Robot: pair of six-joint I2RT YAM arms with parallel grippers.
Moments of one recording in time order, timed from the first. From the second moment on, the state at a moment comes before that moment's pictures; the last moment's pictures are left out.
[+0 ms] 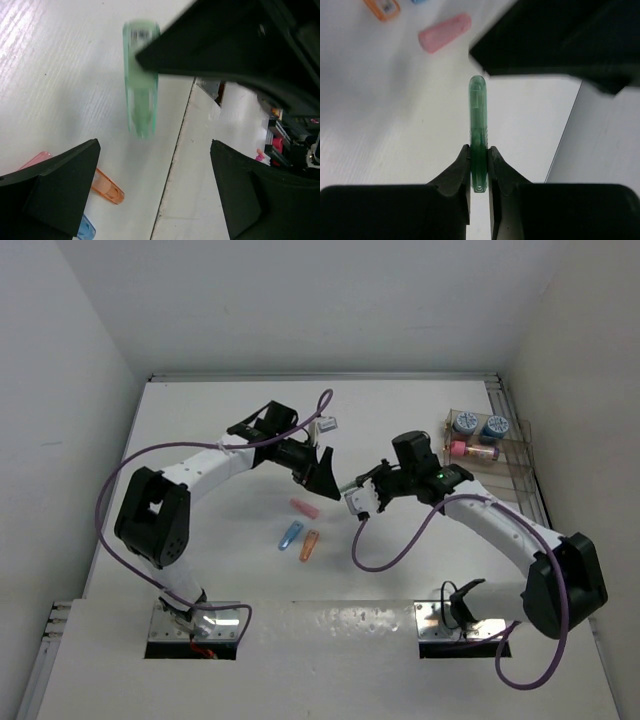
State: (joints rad) left arm -0.50 1.72 1.29 -0.46 0.97 -0.07; right arm 0.54 1.31 0.86 -0.37 -0.55 -1.57
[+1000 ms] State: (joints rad) left arm -0.23 1.69 1.26 -0.60 0.70 0.15; right arm -0.43 1.57 0.95 -0.52 -0.64 -1.94
